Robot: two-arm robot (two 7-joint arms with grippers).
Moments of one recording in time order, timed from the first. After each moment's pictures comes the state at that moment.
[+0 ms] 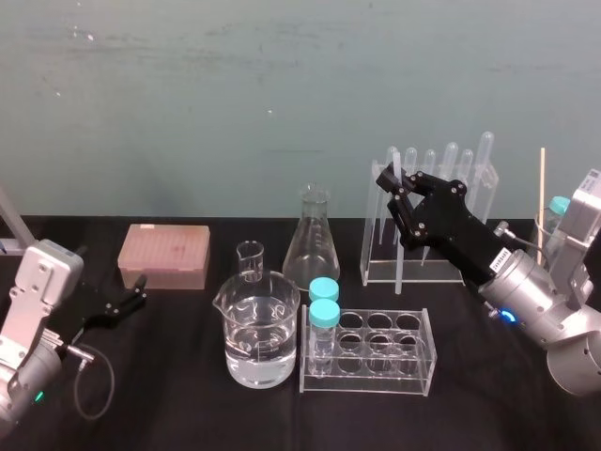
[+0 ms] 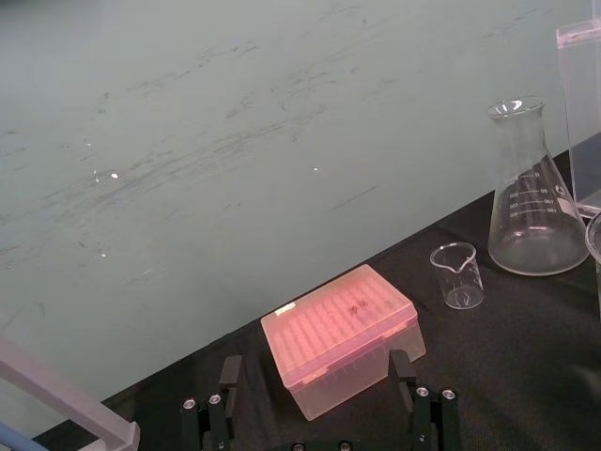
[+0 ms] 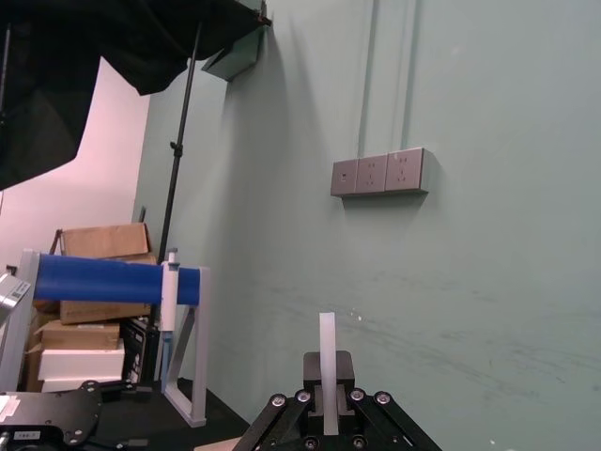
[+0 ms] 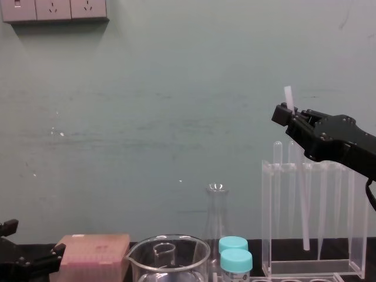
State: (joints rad) left arm -0.20 0.60 0.45 -1.41 -0.25 -0.12 0.03; right arm 0.42 0.33 -0.32 -1.19 0.56 -0.48 0.75
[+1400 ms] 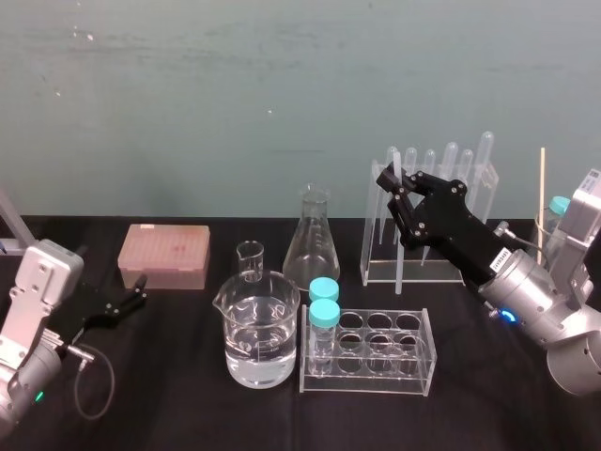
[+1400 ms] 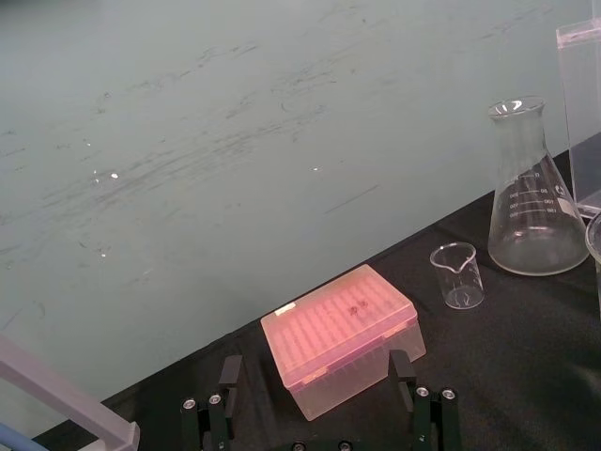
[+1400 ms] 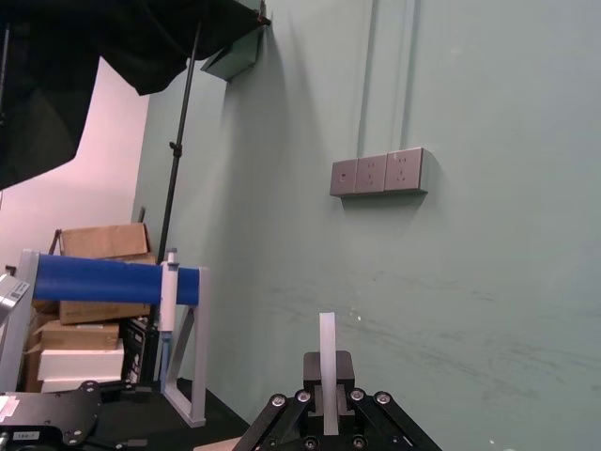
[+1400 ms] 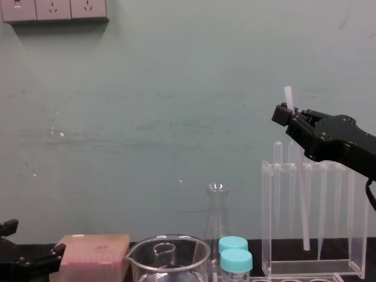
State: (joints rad) left arm -0.20 0.60 0.45 -1.41 -0.25 -0.12 0.03; right arm 0.42 0.33 -0.32 -1.19 0.56 -0.48 0.75
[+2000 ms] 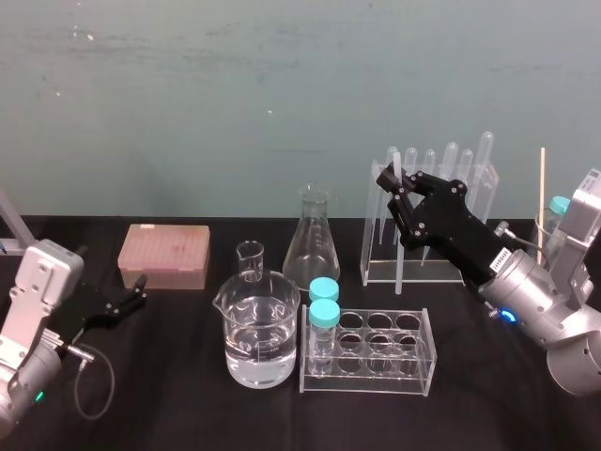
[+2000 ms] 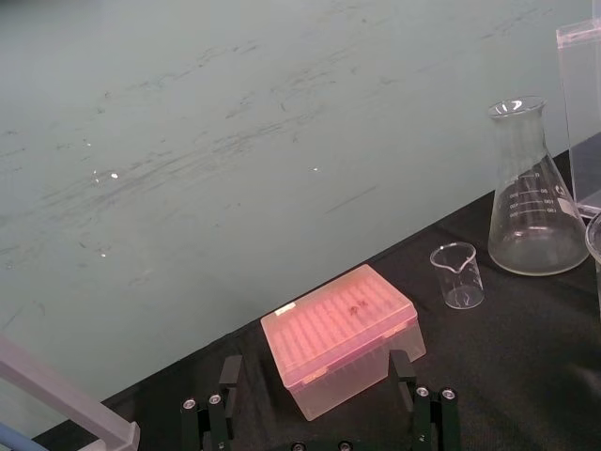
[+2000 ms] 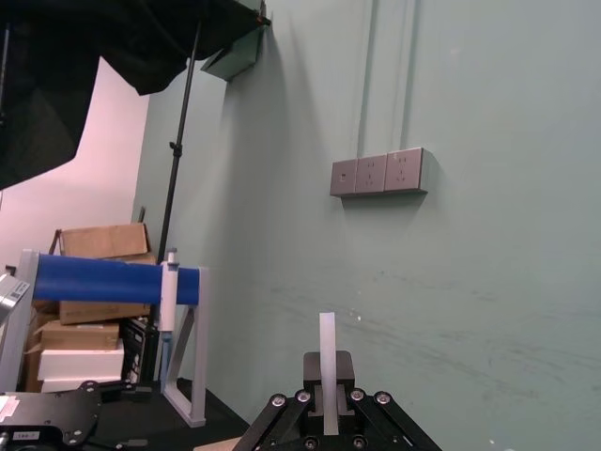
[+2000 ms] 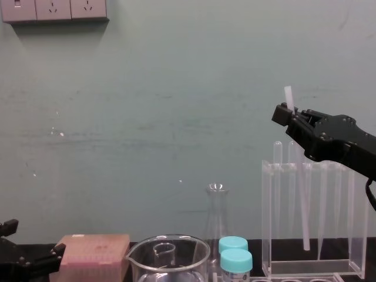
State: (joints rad) left arm -0.20 0.60 0.45 -1.41 -0.25 -0.12 0.03; right arm 0.42 0.33 -0.32 -1.19 0.56 -0.48 0.75
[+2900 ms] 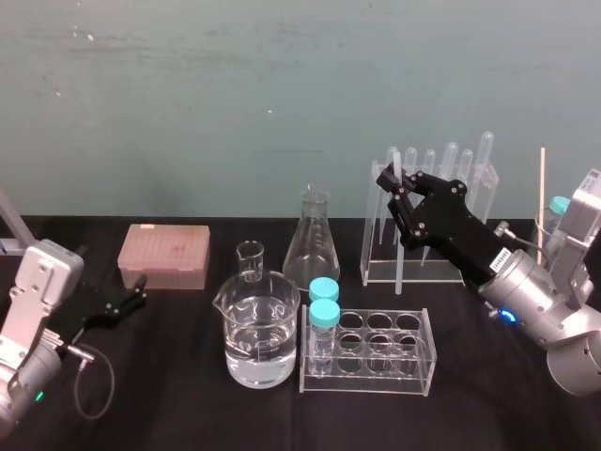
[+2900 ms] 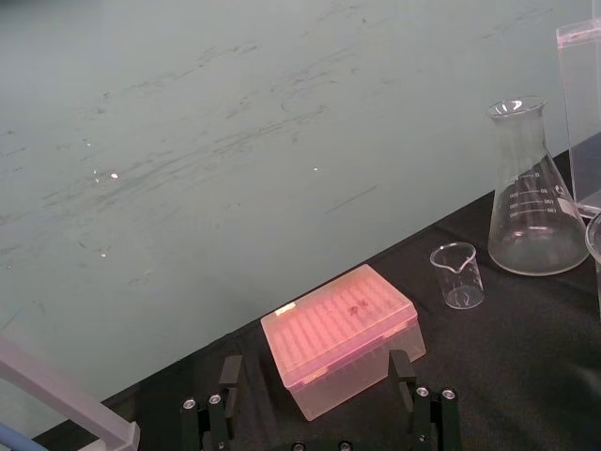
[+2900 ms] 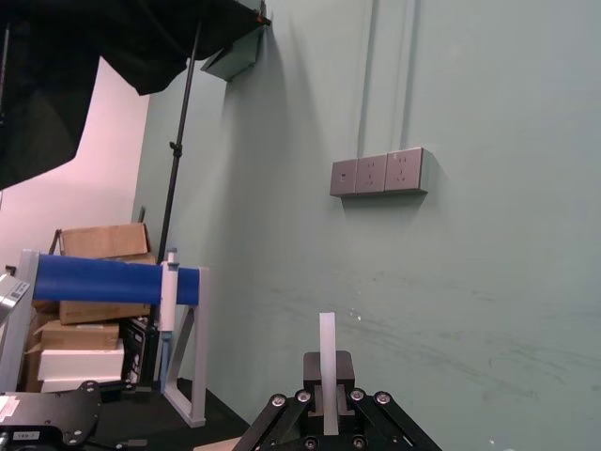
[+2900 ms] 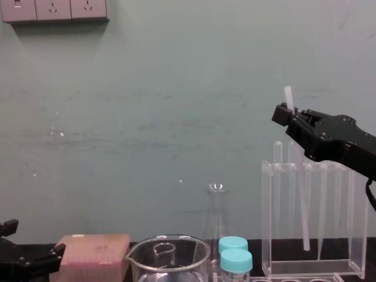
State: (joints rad) left arm -0.20 0.60 0.45 -1.41 -0.25 -0.12 0.03; right arm 0.42 0.33 -0.32 -1.19 0.56 -0.48 0.75
